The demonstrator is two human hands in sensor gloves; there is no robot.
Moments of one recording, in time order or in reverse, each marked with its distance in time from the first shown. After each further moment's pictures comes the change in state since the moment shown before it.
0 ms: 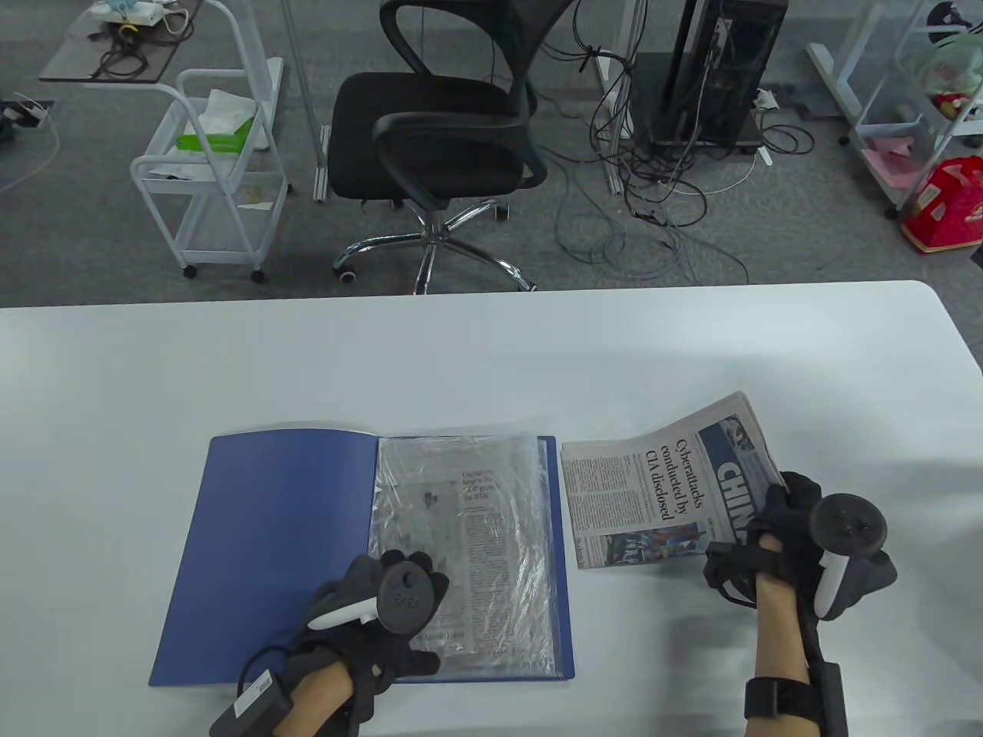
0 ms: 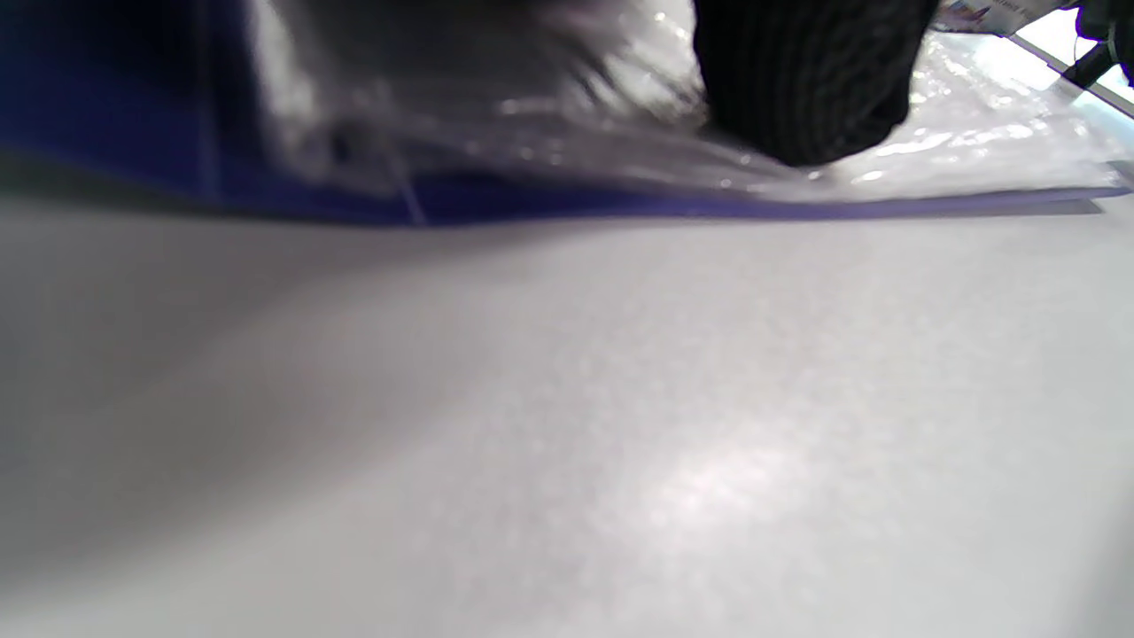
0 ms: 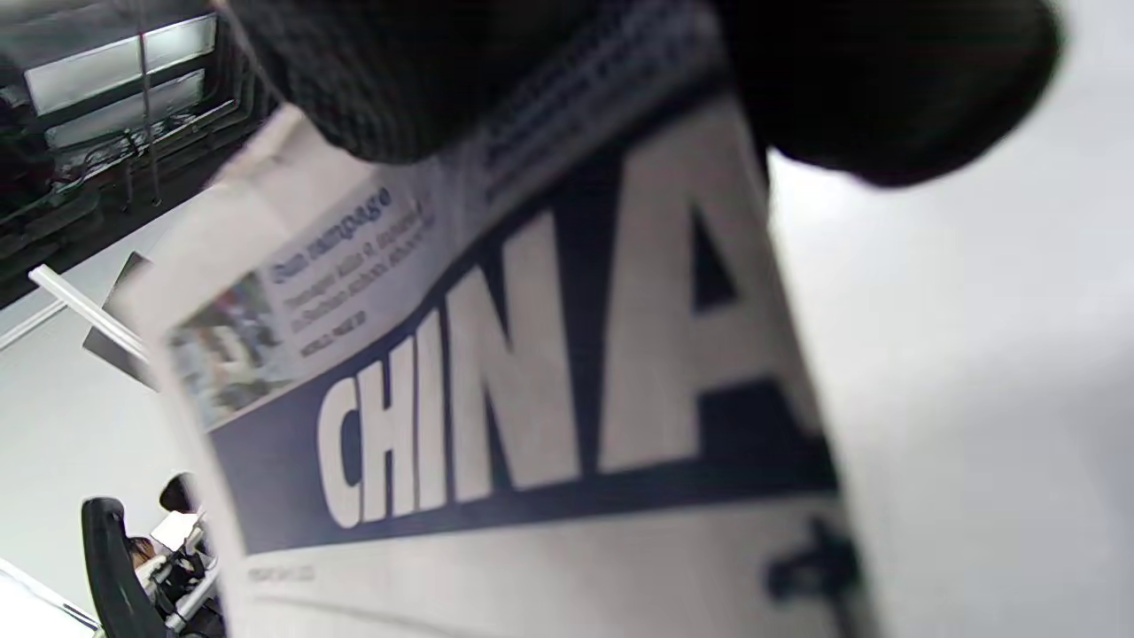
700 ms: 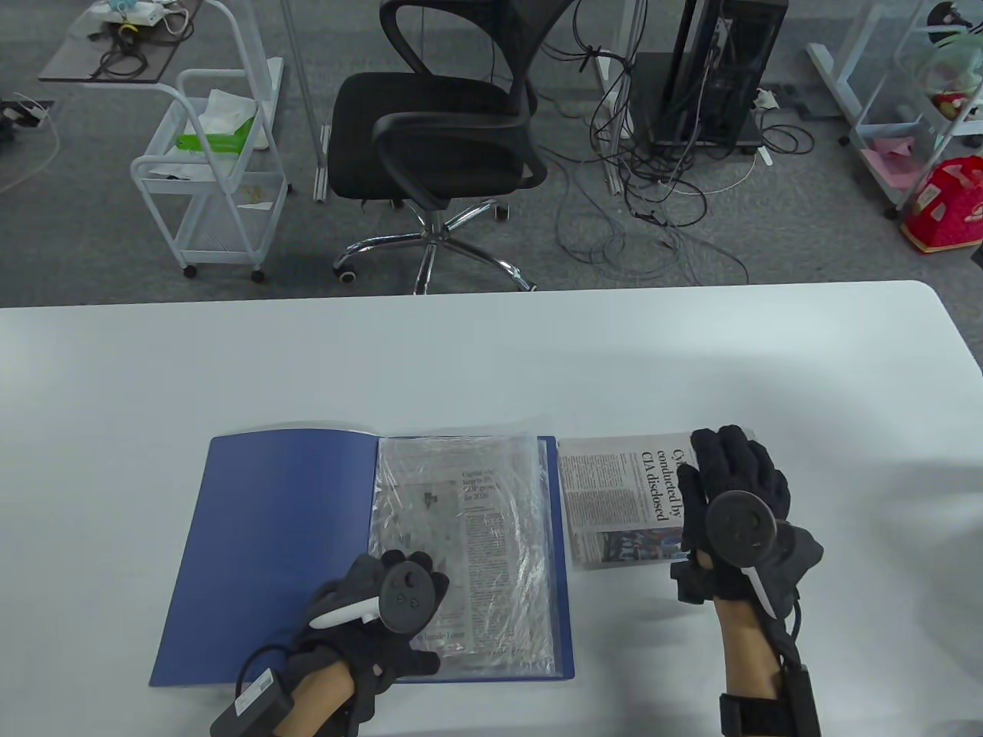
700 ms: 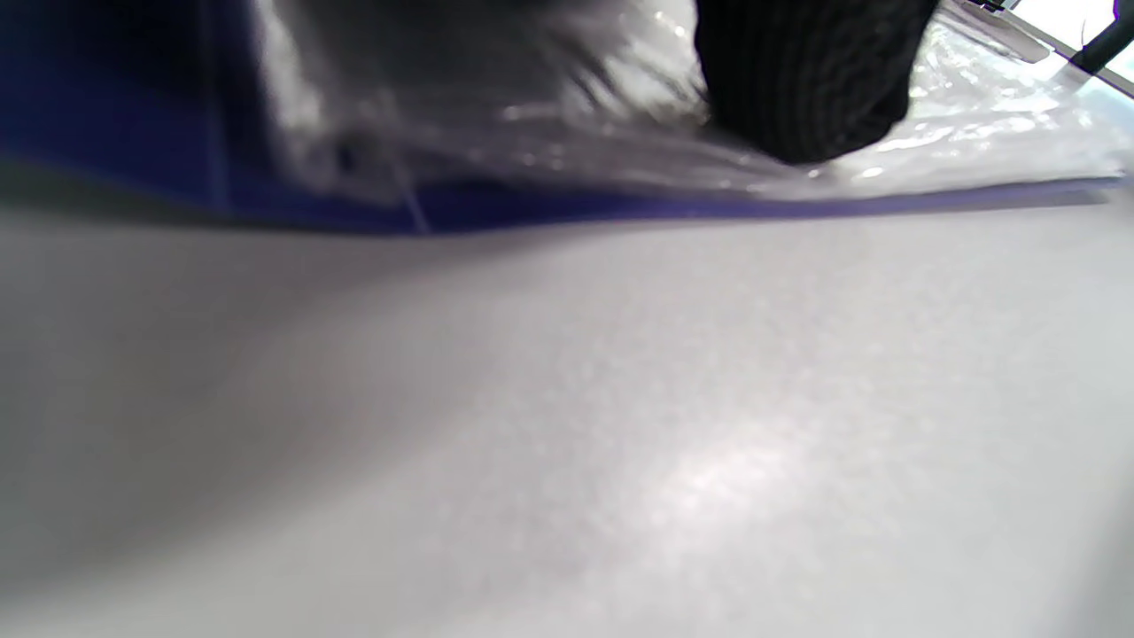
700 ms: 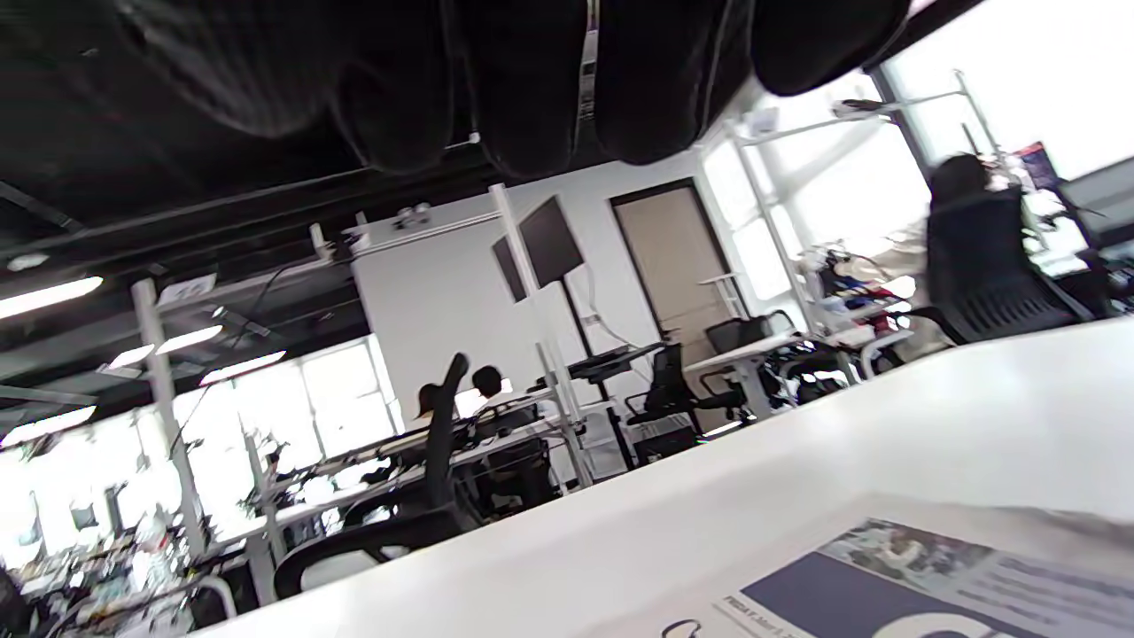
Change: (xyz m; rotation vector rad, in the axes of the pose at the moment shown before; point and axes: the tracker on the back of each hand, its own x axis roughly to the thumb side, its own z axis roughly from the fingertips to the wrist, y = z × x) left_hand 0.001 0.001 0.000 -0.011 0.007 -0.014; right_hand 0.087 0.001 0.081 -0.022 -0.739 0.274
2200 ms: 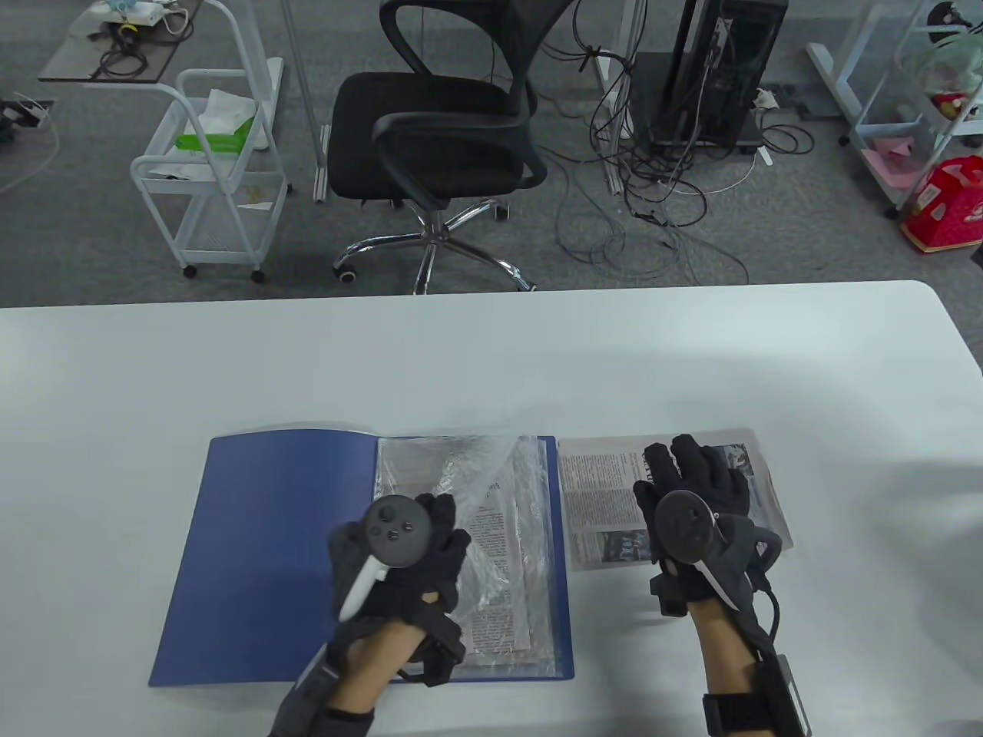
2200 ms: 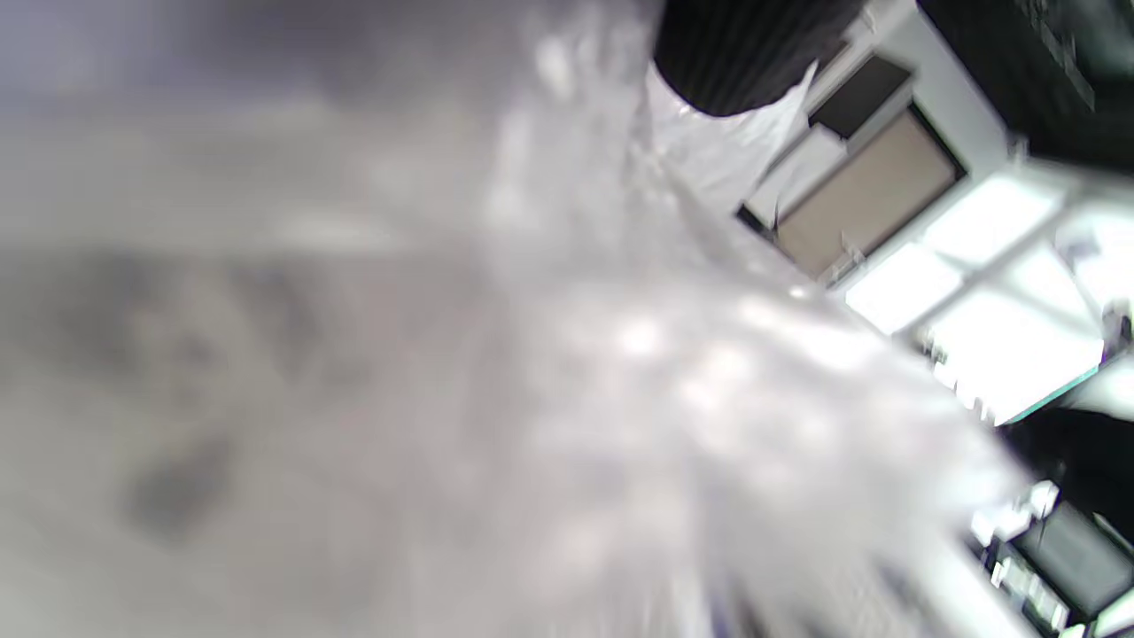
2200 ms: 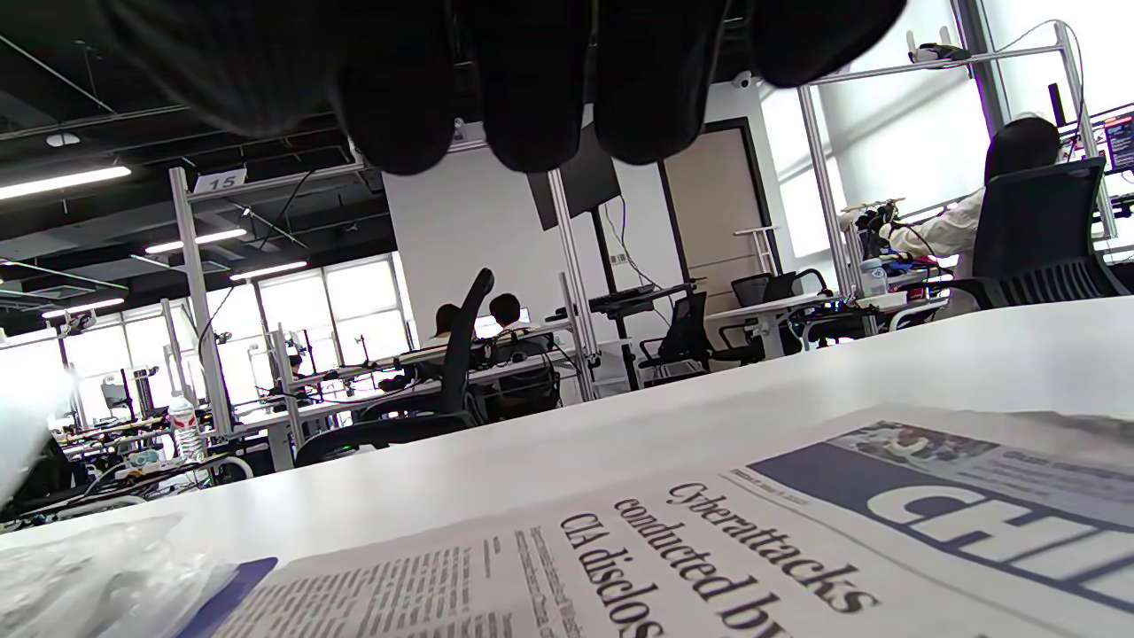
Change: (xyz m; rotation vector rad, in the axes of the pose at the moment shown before) left_hand 0.002 0.077 0.038 0.667 0.273 0.614; right_hand 0.013 0.027 0.004 0.123 -0.039 0.065
